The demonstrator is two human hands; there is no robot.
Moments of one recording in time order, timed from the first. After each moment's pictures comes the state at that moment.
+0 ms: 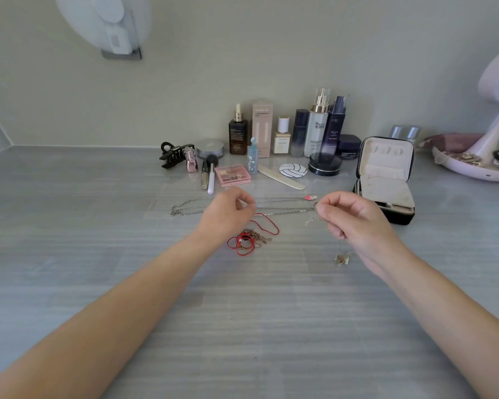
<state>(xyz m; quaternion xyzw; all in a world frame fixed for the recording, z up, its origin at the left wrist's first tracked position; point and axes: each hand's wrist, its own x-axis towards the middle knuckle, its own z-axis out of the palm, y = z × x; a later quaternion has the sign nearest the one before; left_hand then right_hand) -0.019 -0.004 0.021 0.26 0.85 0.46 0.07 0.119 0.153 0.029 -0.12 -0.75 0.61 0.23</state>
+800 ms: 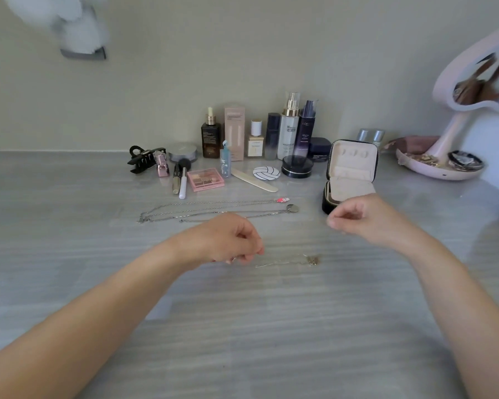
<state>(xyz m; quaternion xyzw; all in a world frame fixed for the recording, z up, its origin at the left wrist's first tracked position) 0.018 -0.001 0.037 0.39 0.79 0.37 0.30 0.149 0.220 0.048 -0.18 -0.91 0.34 0.11</state>
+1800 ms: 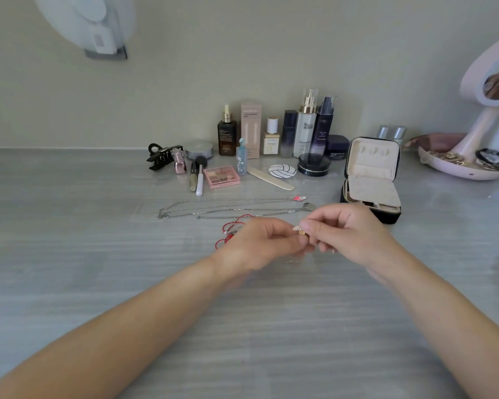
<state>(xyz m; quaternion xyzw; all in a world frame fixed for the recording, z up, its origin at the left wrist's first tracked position) 0.045 0.011 0.022 0.38 0.66 0.56 0.32 0.137 0.144 0.045 -0.09 -0.82 0.54 0.16</state>
